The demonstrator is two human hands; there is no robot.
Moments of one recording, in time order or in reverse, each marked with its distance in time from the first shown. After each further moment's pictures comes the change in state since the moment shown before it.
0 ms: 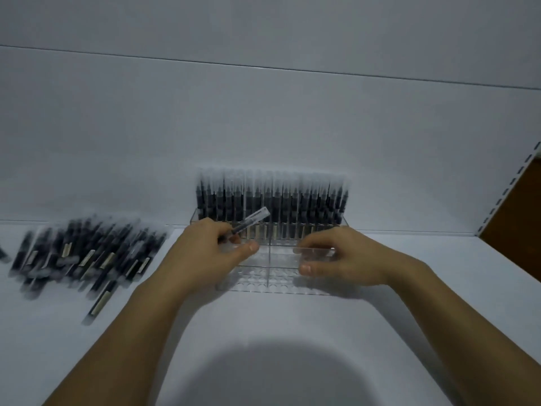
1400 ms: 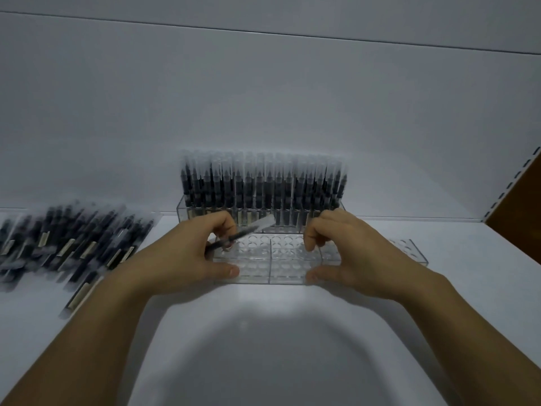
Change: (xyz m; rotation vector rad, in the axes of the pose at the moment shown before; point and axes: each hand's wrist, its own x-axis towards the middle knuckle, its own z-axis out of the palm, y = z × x) left_hand 0.000 -0.014 -0.006 -0.144 -0.322 0.109; right_hand -0.025 -0.006 0.009 -0.157 0.172 -0.051
